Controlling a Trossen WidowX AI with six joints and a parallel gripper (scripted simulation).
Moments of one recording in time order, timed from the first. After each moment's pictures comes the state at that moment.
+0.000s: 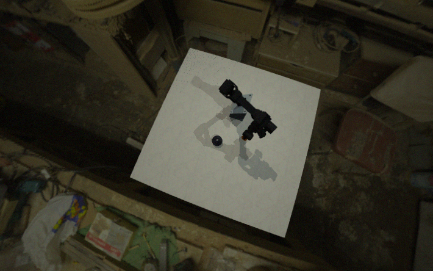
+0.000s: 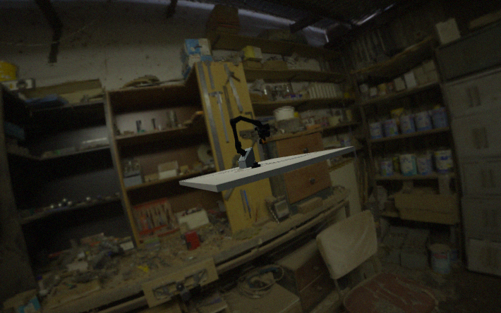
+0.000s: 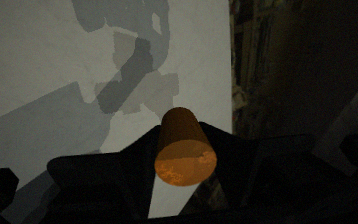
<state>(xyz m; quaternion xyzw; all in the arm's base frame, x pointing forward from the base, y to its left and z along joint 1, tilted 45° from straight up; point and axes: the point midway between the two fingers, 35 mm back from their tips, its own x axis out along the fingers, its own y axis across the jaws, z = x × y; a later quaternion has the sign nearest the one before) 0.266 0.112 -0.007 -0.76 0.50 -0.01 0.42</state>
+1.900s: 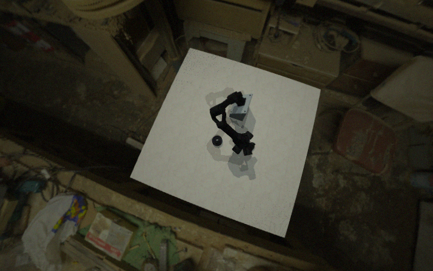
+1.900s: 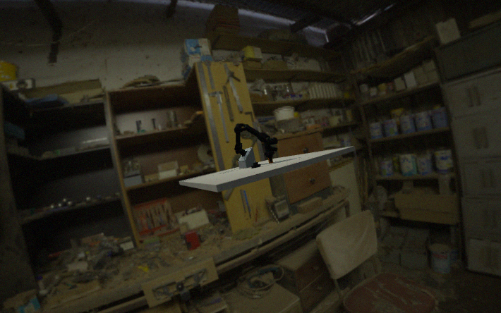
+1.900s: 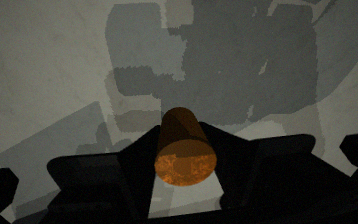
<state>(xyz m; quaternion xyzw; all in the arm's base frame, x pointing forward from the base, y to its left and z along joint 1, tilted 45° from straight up) 0.291 -0.022 -0.137 -0.55 0.72 0.12 0.41</state>
